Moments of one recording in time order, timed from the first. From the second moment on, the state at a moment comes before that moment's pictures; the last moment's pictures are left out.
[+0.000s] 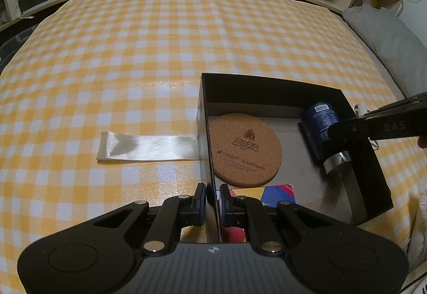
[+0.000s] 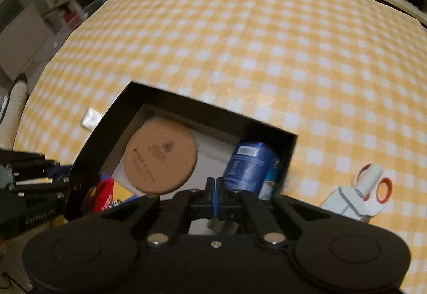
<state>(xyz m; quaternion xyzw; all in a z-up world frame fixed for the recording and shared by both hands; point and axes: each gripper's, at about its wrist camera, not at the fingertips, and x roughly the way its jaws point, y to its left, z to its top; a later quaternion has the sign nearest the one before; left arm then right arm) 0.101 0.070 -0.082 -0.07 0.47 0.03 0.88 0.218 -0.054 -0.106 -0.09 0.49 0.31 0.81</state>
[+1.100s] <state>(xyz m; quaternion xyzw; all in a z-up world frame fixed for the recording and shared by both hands) 0.101 0.070 -0.082 -0.07 0.47 0.03 0.88 0.216 -0.166 -0.021 0.04 0.39 0.20 0.90</state>
